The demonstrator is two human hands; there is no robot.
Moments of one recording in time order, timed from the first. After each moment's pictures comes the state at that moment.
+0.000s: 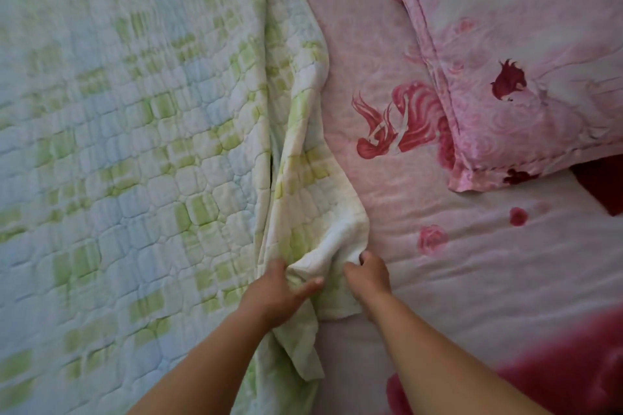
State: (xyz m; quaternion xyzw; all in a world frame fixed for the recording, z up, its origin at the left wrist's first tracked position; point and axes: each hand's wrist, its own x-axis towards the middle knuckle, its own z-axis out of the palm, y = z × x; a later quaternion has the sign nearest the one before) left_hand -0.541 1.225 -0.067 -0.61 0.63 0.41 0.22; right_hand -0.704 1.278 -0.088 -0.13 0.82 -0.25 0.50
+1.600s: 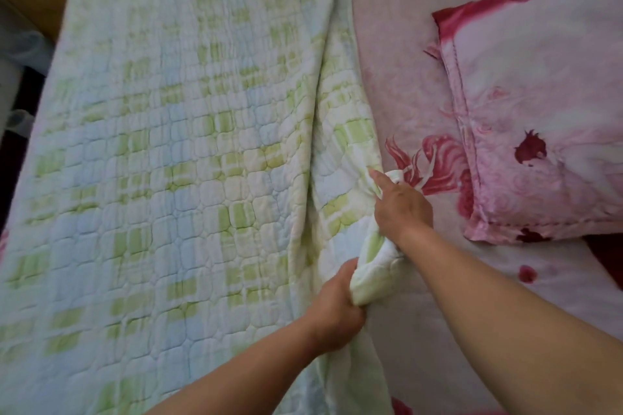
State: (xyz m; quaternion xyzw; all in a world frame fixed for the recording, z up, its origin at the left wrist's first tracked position) left_hand -0.601 1.255 0.043 -0.53 0.62 0.57 -0.05; right_hand -0.767 1.160 0.030 -0.55 0.80 -0.04 0.23
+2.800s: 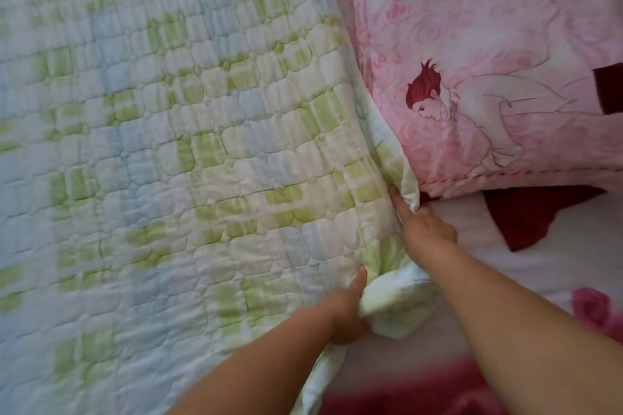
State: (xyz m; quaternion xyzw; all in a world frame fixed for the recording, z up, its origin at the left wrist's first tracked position) left_hand -0.858 1.327 -0.104 -0.44 0.62 0.57 0.31; right_hand -1.044 1.278 -0.107 -0.47 0.78 0.22 0.33
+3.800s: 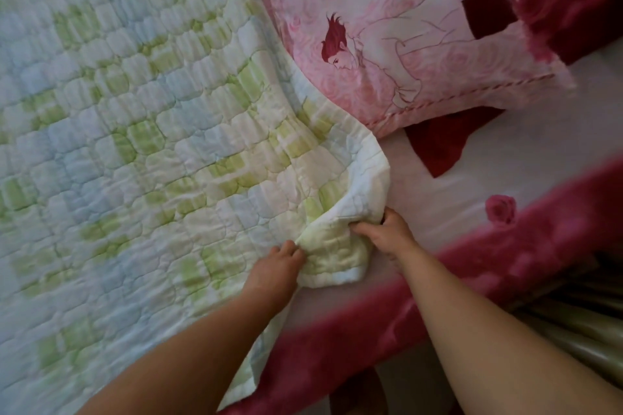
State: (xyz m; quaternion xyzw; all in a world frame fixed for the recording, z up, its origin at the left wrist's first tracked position) left_hand -0.830 1.360 -0.088 -0.38 0.84 0.28 0.27; right_hand -1.043 1.405 -0.086 -0.12 0.78 -0.31 0.52
